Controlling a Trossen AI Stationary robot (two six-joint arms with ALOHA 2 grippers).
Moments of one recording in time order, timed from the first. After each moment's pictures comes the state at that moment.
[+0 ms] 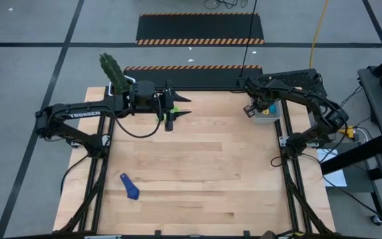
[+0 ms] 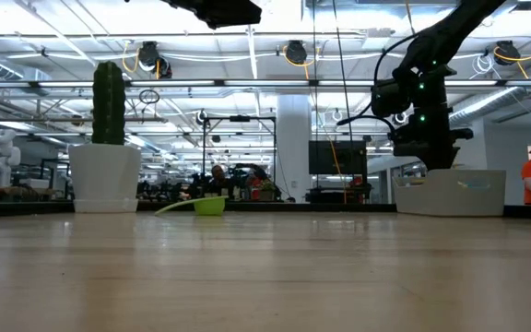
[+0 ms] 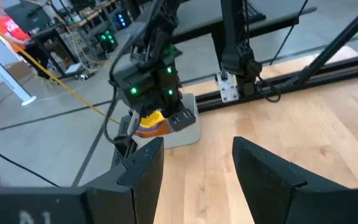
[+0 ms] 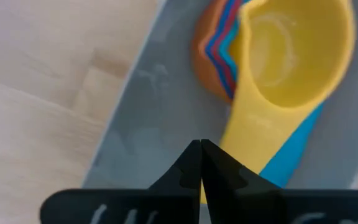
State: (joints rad) left arm 0.25 1.32 1.16 -0.08 0.13 0.37; right arm -0.86 1.47 0.91 -0.96 0.30 0.22
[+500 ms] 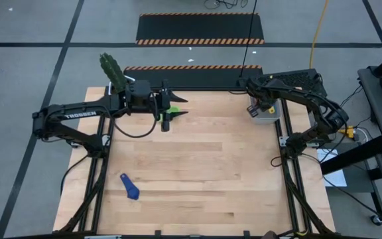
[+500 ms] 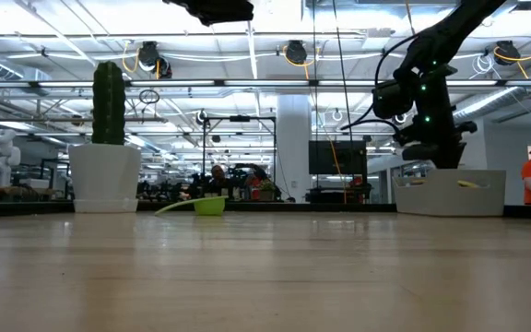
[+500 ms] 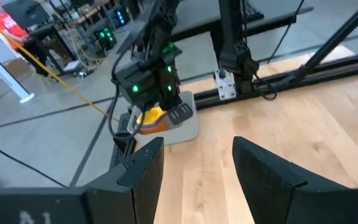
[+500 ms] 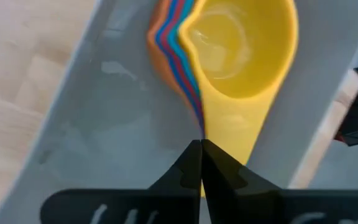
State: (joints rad) left arm 0.25 1.28 1.16 -0.14 0.13 0.36; right arm -0.86 1.47 0.91 -1.00 0.43 0.19
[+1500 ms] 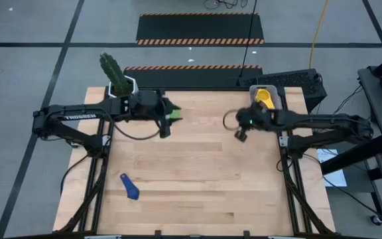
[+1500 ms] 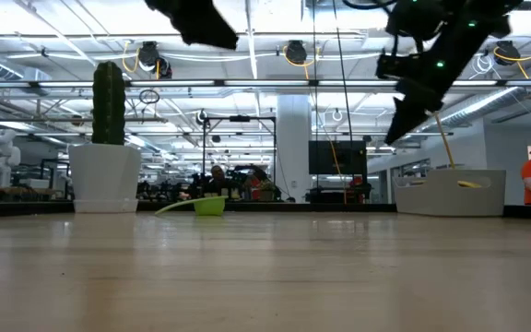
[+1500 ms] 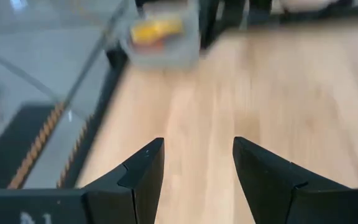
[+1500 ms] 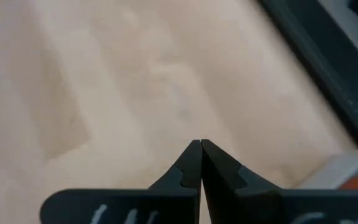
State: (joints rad) left arm 0.16 1.29 1.16 -0.40 -0.08 0.17; right arm -0.22 1.07 0.68 -0.55 0.33 0.13
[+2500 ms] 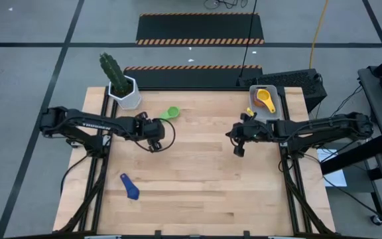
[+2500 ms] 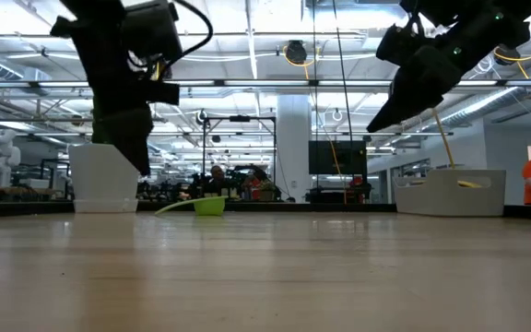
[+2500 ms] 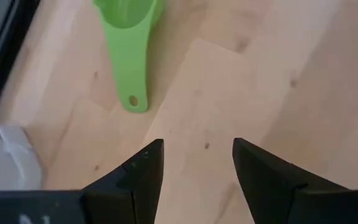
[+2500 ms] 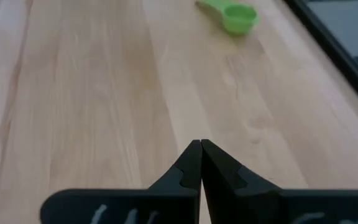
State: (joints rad) left arm 0.08 1.39 0.81 -0.66 -0.40 -0.29; right arm -0.04 1.05 0.56 -0.21 0.21 0.07
